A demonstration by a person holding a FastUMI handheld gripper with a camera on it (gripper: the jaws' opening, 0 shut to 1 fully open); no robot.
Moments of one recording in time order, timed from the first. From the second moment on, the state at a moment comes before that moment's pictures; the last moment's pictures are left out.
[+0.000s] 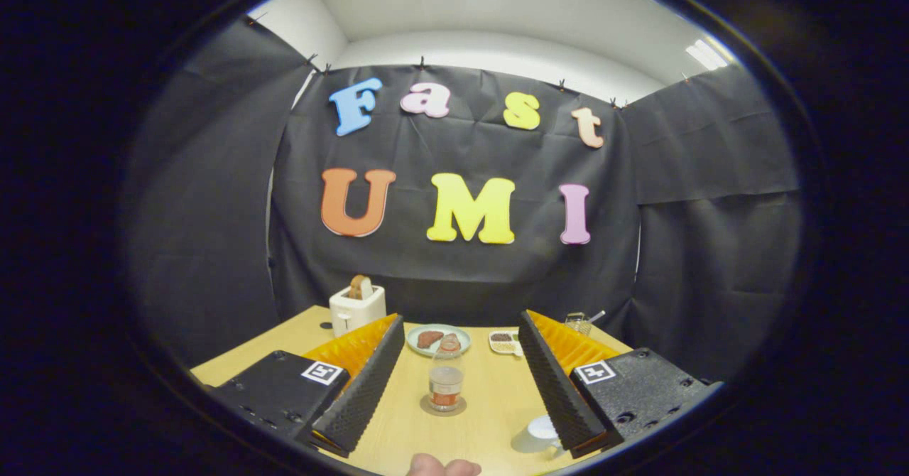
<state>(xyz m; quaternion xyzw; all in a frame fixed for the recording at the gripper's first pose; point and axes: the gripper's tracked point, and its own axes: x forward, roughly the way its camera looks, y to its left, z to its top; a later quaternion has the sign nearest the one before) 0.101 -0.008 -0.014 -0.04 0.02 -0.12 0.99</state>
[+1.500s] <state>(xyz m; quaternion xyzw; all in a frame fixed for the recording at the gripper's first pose) -0.032 -0.016 0.010 0.00 0.00 -0.08 1.00</state>
